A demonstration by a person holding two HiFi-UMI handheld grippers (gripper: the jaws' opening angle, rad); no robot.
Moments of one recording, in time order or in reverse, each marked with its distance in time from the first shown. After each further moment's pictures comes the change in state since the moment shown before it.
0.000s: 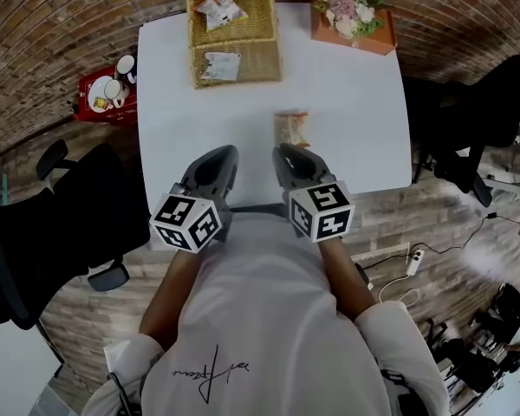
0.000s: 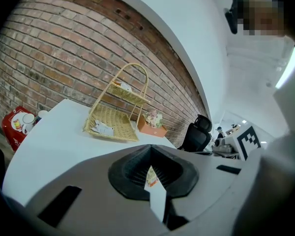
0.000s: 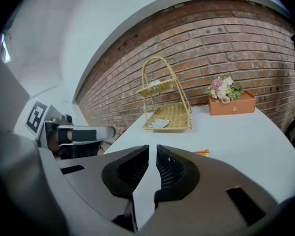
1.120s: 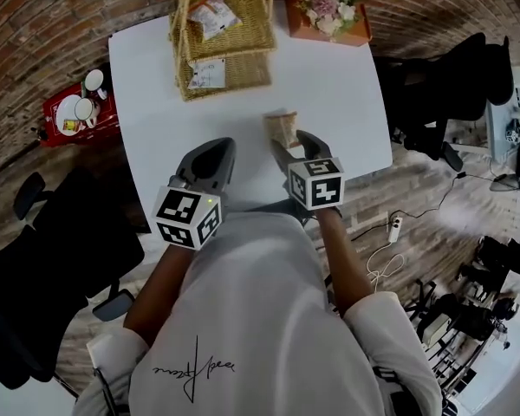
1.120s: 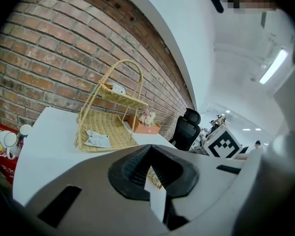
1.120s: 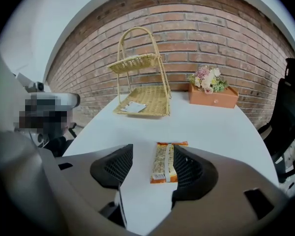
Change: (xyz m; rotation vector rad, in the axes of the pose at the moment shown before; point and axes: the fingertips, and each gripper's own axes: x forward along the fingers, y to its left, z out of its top) left arm 0.018 0.021 0.029 0.113 0.091 -0.155; right arm 0.030 -0.057 -0.024 -0.005 0.231 -0.304
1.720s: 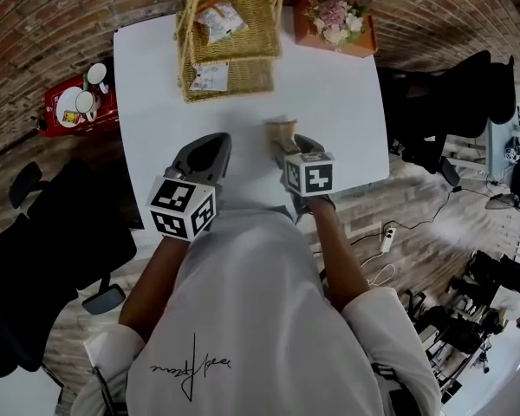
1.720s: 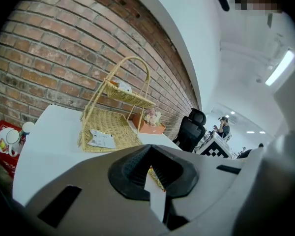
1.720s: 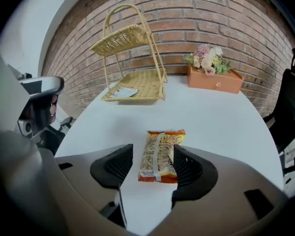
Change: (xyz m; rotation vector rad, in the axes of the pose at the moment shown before) left arm 0.012 0.017 0.007 -0.042 0.009 0.031; right arm 0.037 -0.024 -0.023 0.032 0.140 -0.001
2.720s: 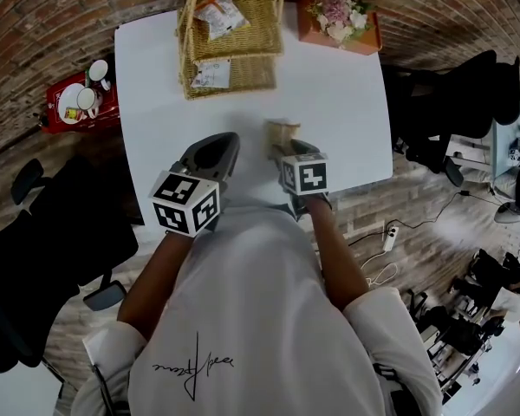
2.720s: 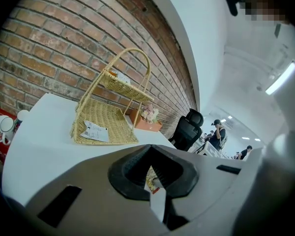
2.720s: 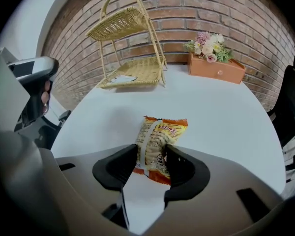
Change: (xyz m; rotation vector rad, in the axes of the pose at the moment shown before) left arm 0.010 -0.009 -0.010 -0.066 0.041 -0.042; right arm 0.017 -0.001 -0.027 -0.003 0.075 -0.007
